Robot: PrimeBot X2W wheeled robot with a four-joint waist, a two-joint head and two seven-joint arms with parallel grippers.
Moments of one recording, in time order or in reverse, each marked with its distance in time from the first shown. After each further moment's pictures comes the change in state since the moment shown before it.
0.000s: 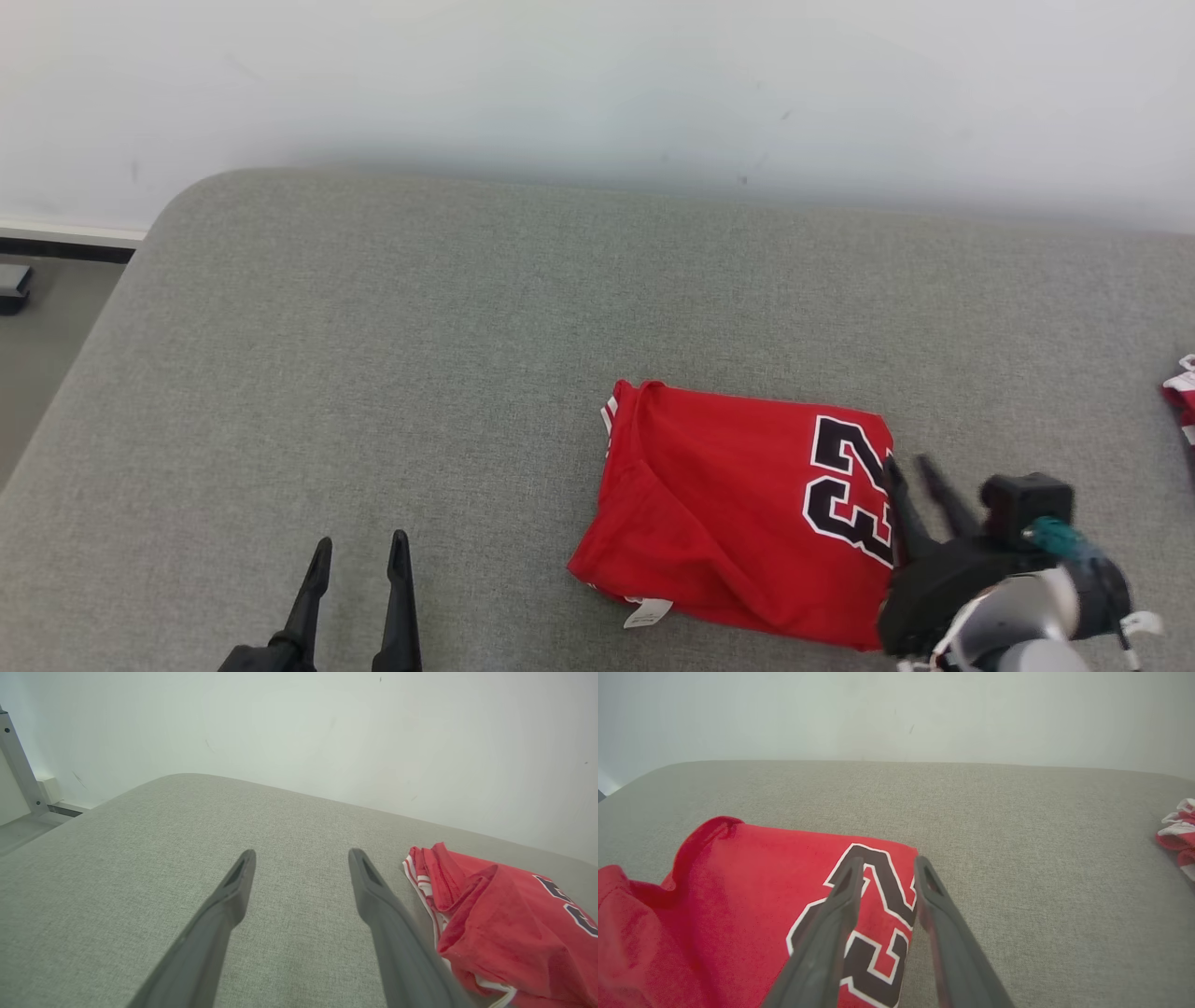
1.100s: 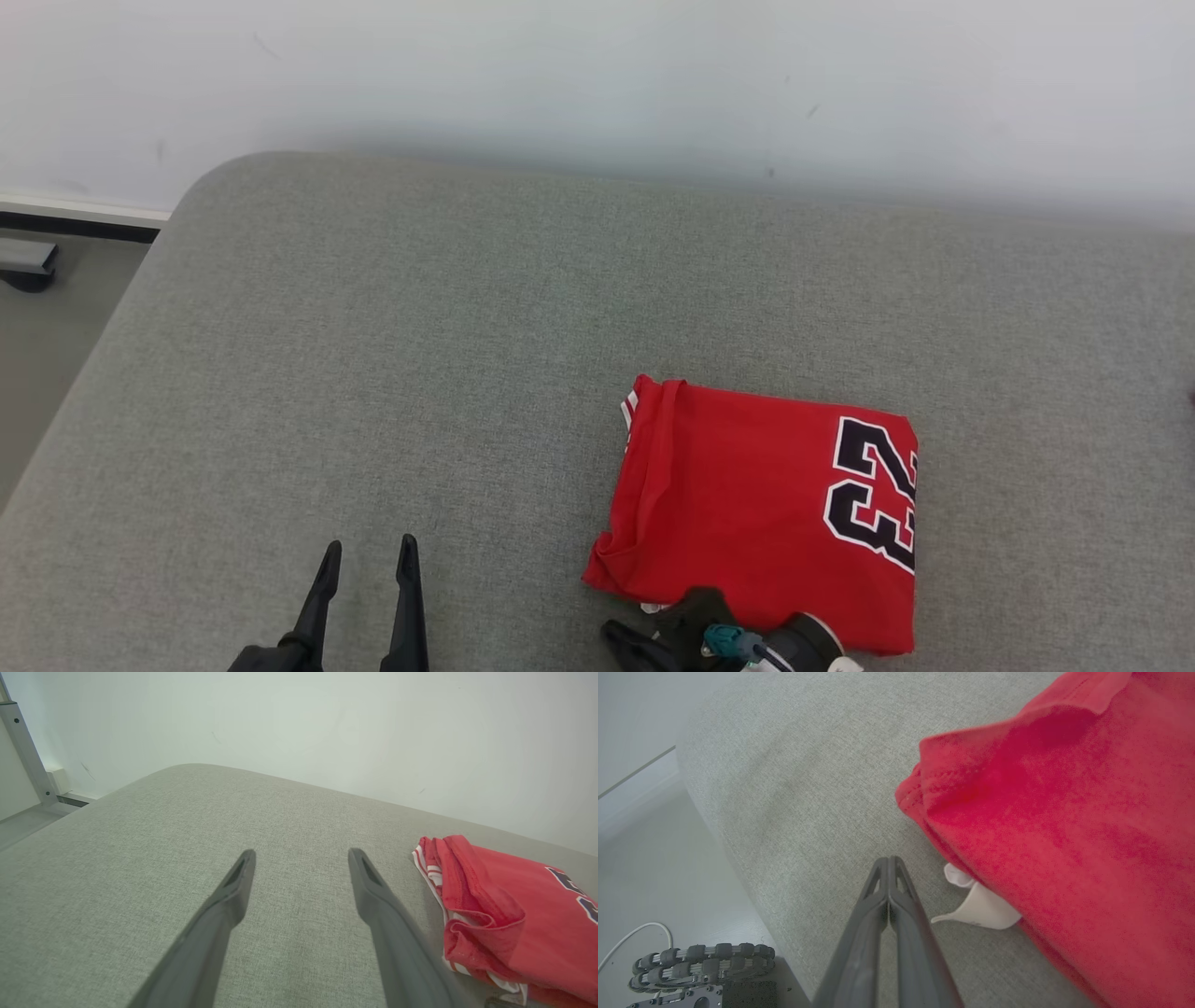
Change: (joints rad) left arm -0.006 0.000 -0.012 0.019 0.002 -0.007 0.000; right arm -0.052 0.002 0.651 0.257 0.062 0.000 0.027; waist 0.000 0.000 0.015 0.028
